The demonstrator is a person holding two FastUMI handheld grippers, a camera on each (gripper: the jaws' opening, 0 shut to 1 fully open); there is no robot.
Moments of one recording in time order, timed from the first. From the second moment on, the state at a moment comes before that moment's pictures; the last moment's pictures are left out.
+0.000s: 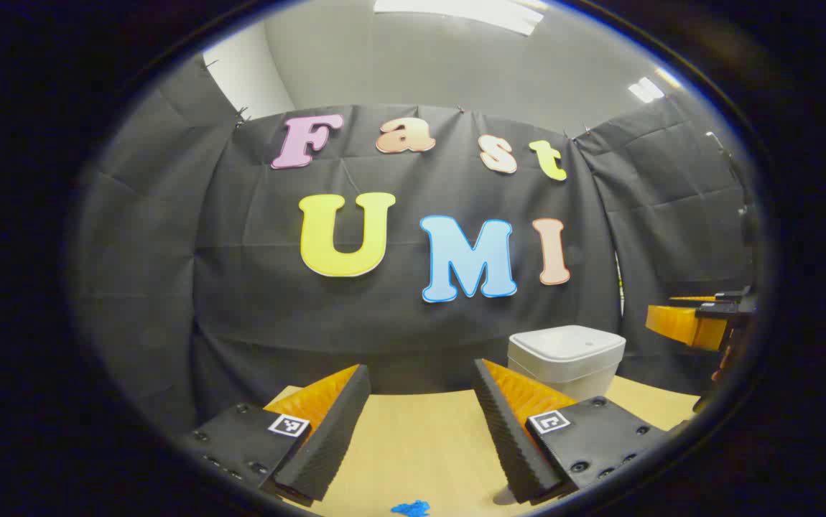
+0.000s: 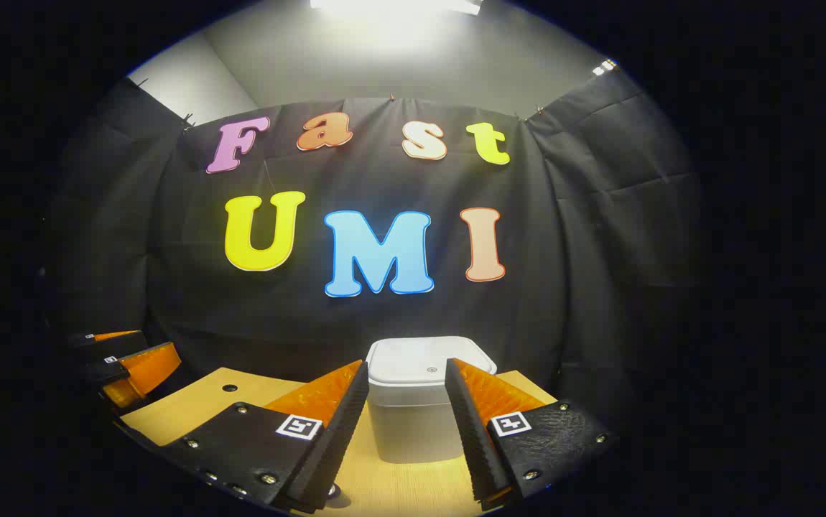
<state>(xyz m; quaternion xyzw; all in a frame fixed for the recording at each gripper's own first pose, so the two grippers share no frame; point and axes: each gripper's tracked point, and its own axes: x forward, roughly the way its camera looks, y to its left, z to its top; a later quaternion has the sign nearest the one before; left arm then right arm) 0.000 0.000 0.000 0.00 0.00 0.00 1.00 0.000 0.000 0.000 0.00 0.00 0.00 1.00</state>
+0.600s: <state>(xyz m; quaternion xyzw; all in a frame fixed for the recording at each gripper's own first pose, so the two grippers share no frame) 0.008 0.016 -0.010 0.01 0.03 0.05 1.00 0.011 -0.007 0.014 0.00 -0.02 0.02 1.00</state>
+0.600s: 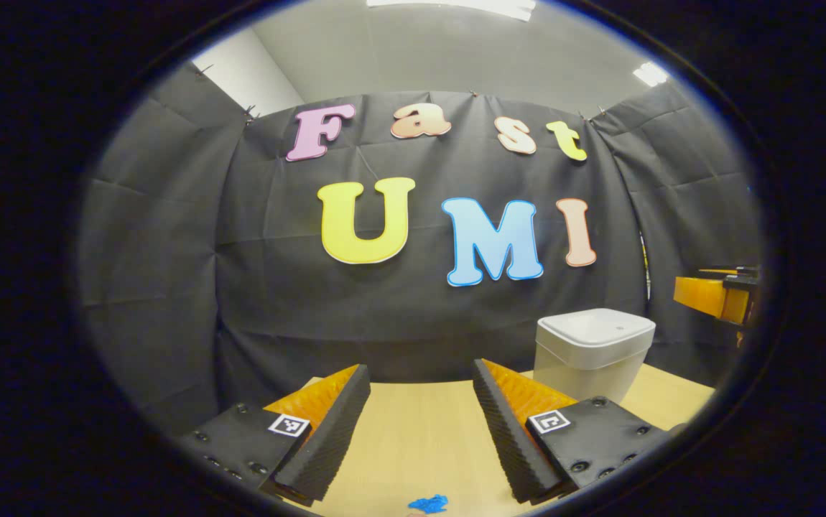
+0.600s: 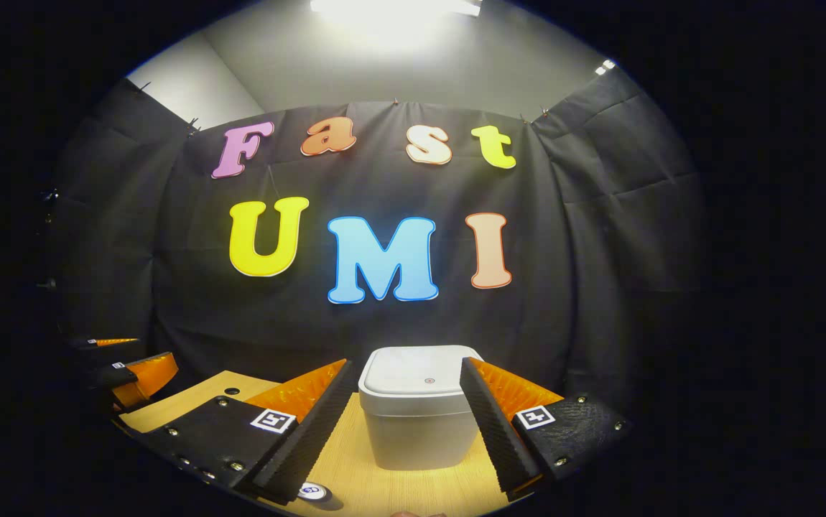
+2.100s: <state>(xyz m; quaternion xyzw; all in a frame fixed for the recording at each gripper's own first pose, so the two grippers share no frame) 0.027 -0.006 -0.007 0.04 0.02 0.04 1.00 0.094 -0.033 -0.005 0.04 0.05 -0.02 1.00</state>
